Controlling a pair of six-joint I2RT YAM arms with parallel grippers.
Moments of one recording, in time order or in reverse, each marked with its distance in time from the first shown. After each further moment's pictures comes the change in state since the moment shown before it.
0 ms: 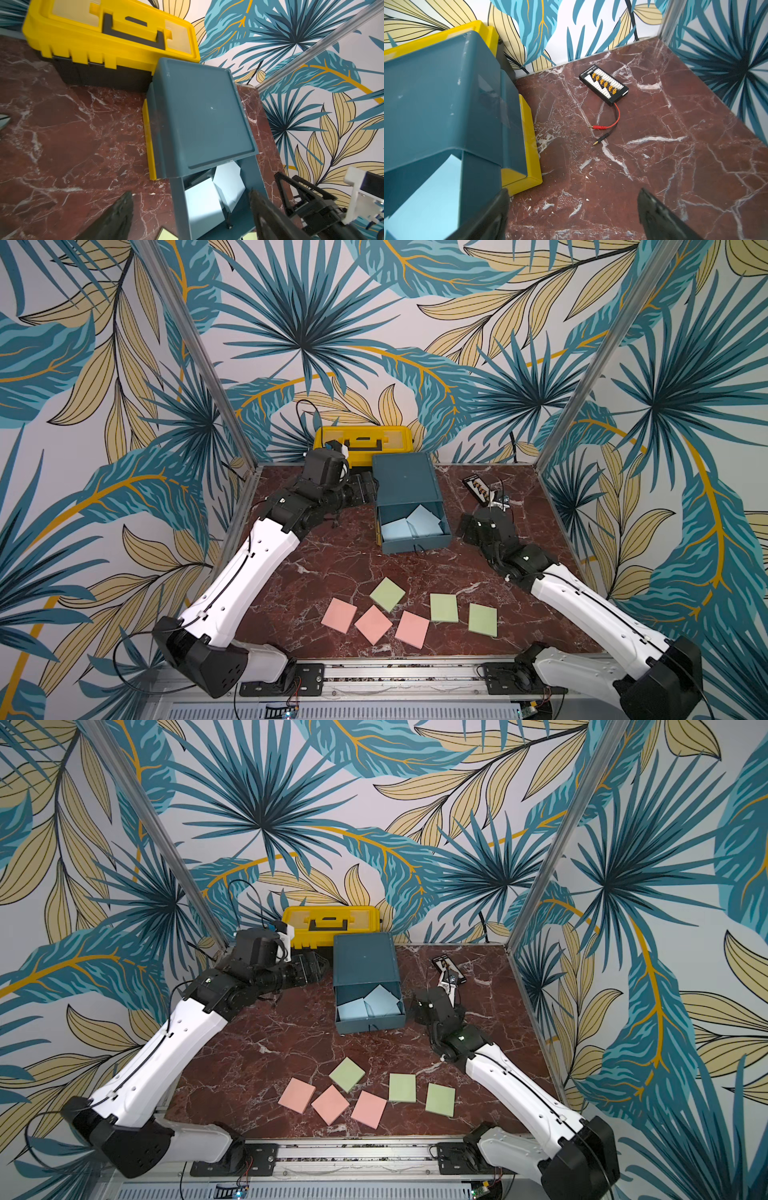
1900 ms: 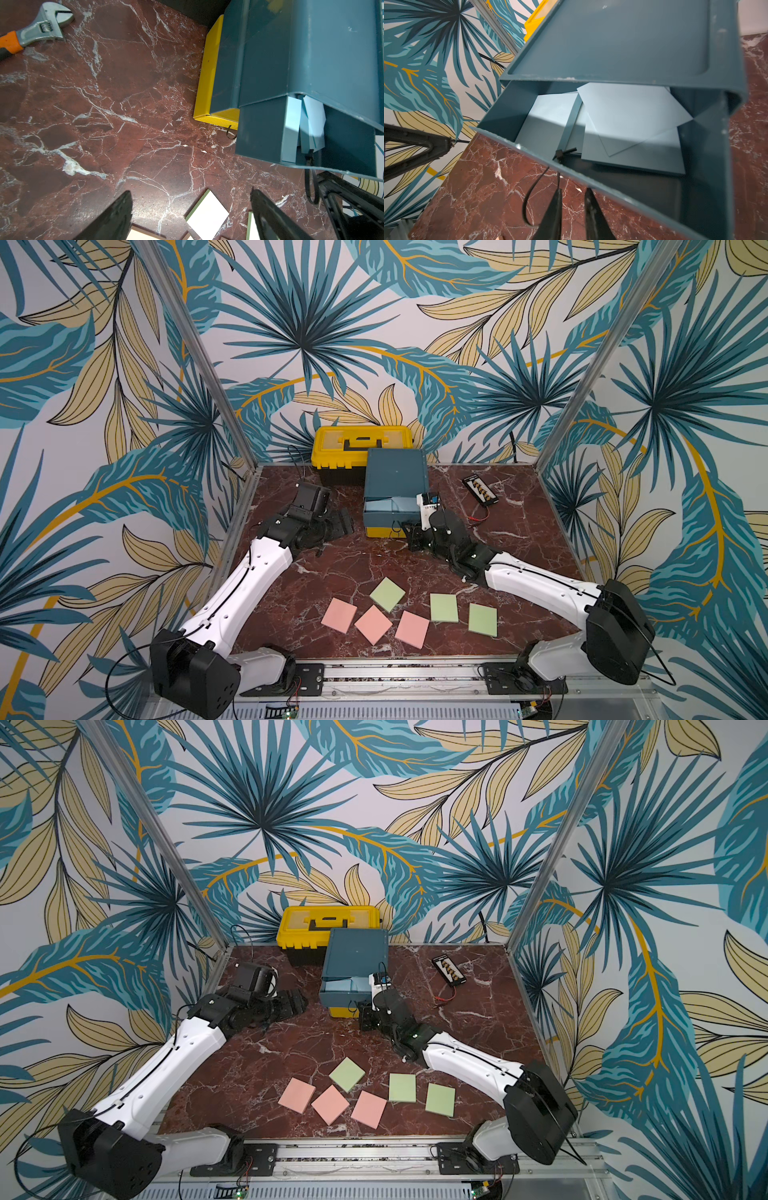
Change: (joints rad) left arm 0.127 -0.082 -0.340 -0.039 0.008 -0.063; right arm 0.213 0.353 0.053 0.471 -0.390 -0.087
